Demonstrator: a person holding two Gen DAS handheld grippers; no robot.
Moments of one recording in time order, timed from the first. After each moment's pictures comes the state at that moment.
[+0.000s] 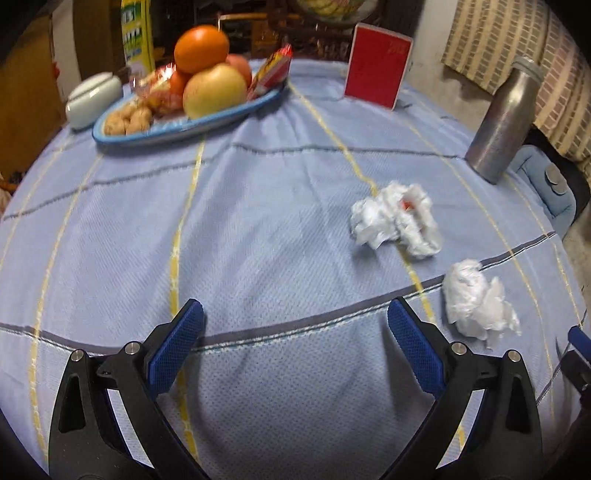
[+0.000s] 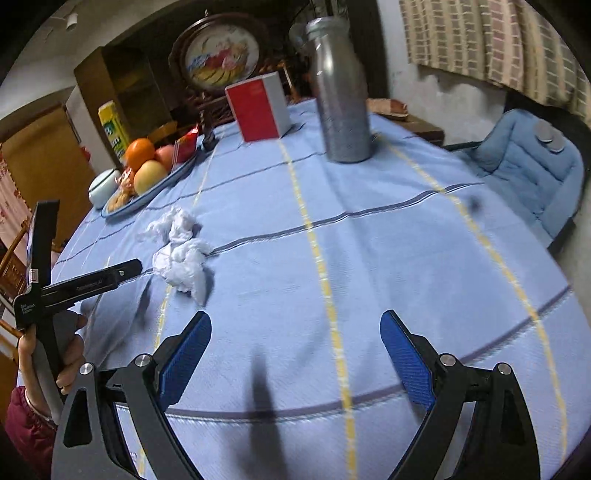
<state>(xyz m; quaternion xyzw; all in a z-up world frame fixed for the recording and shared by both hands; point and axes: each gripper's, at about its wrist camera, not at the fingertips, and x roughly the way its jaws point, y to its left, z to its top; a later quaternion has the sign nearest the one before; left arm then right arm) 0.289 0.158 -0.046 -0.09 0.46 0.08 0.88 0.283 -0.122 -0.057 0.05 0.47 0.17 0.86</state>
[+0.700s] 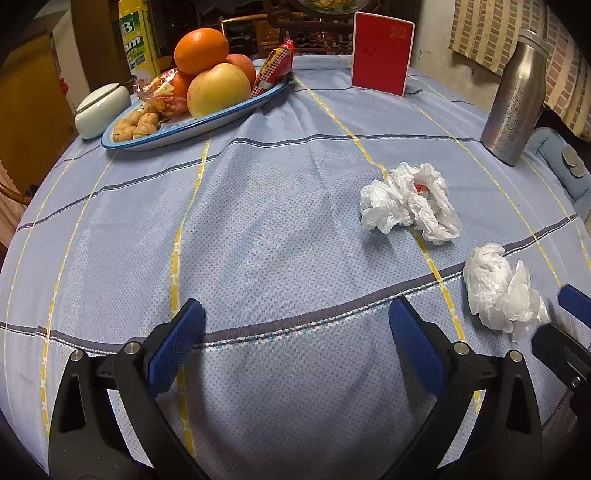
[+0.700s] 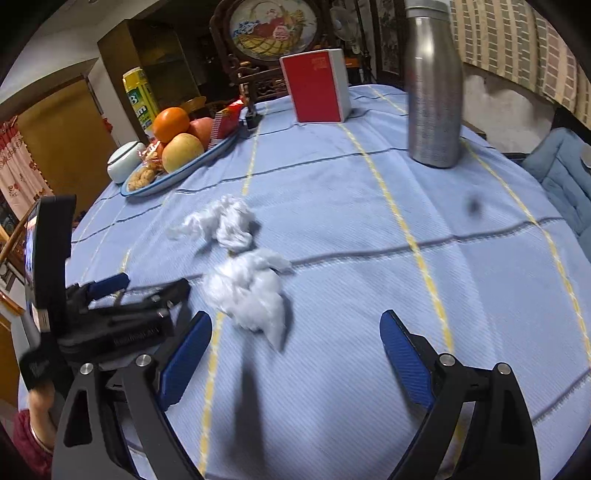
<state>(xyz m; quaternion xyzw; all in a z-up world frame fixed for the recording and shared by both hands) 0.292 0.142 -0.053 -0.04 0.46 0.11 0.88 0.317 -0.037 -0.064 0.03 0.49 0.24 0.84</state>
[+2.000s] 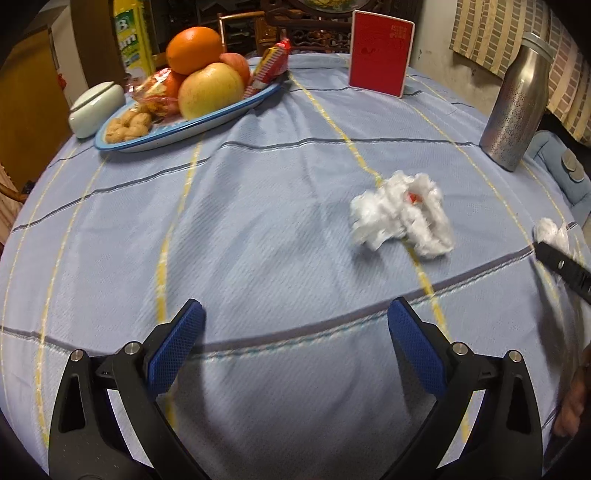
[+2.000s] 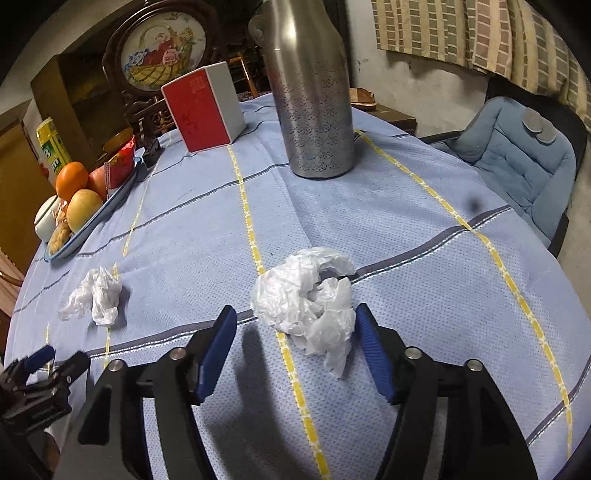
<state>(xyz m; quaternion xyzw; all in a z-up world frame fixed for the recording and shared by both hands) 0.306 0.137 -0.049 -0.05 0.47 0.10 0.88 0.379 -0.103 -0.088 0.06 0.48 0.10 0.87</state>
